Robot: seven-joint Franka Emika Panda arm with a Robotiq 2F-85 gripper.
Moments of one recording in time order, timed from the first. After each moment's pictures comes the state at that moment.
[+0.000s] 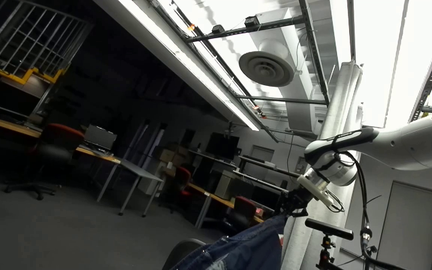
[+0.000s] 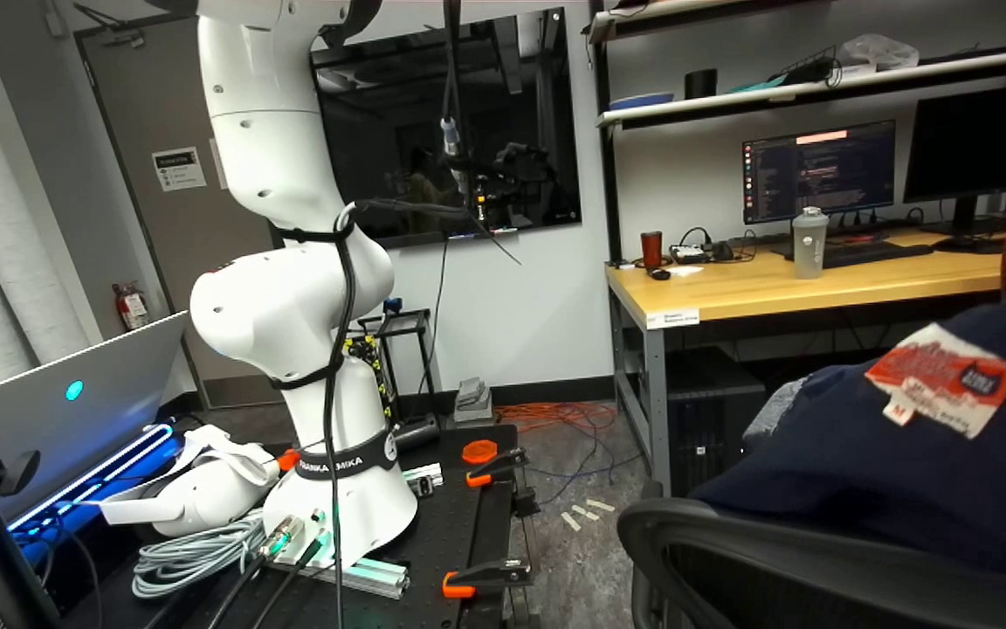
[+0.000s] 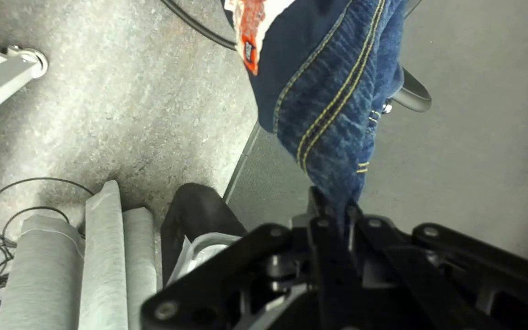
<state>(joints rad) -0.41 0.06 -0.39 -1.78 0.36 2.06 0.22</state>
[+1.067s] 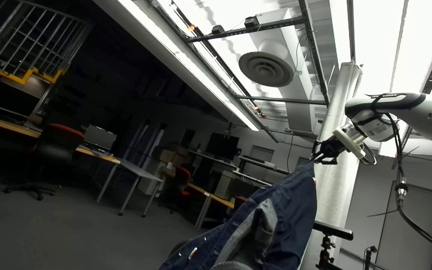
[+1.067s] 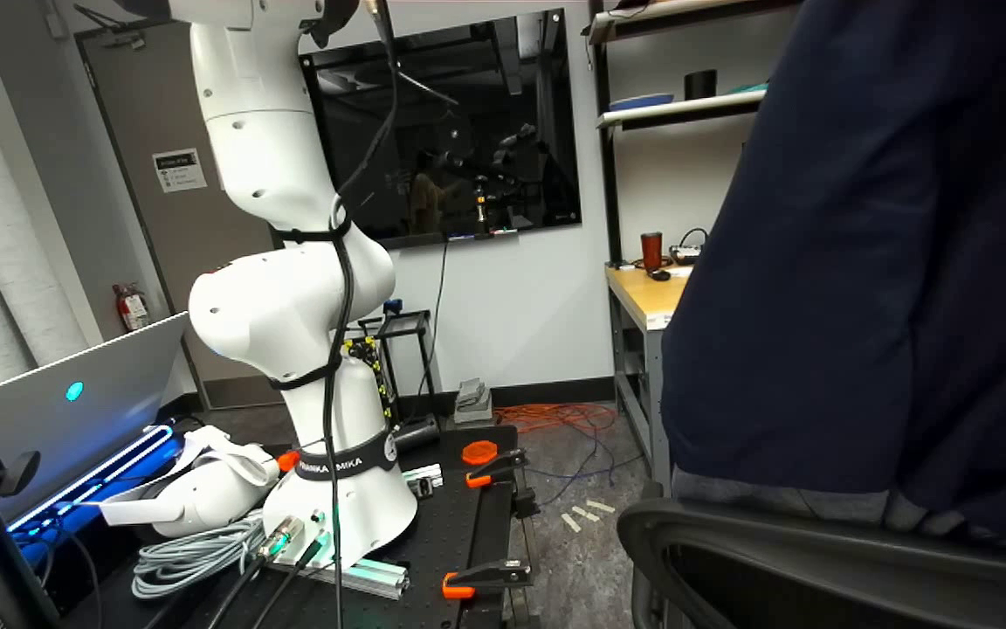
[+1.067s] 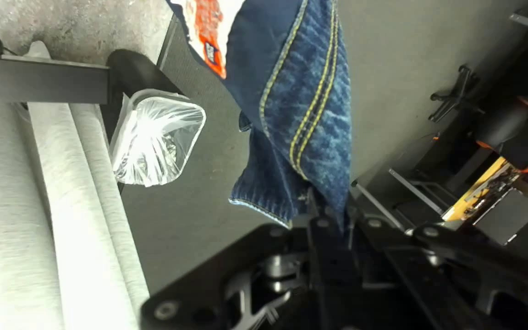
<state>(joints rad) -0.45 0.01 -0.48 -1.33 0.42 1.90 0.22</state>
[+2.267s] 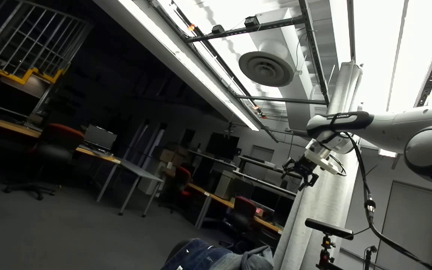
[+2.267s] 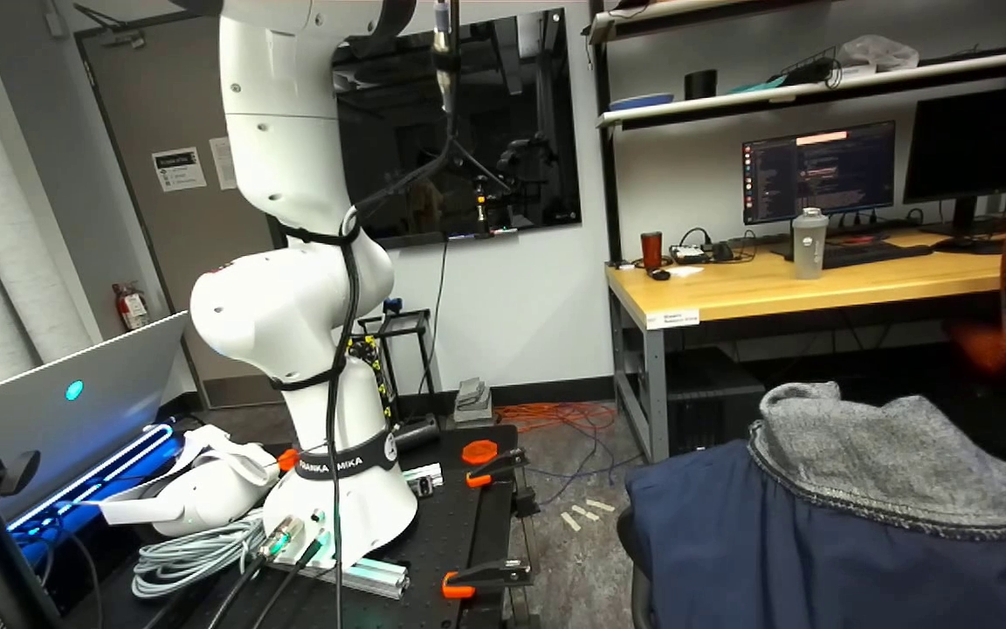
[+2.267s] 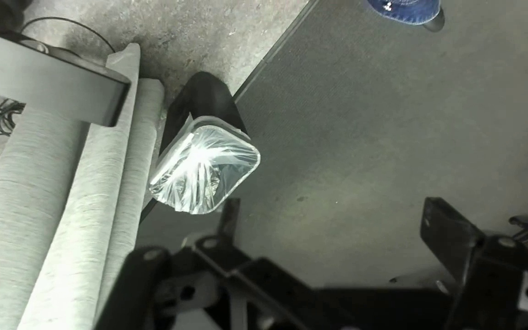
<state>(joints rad) -0.40 0.19 -0.43 -1.33 0.22 1.91 0.08</state>
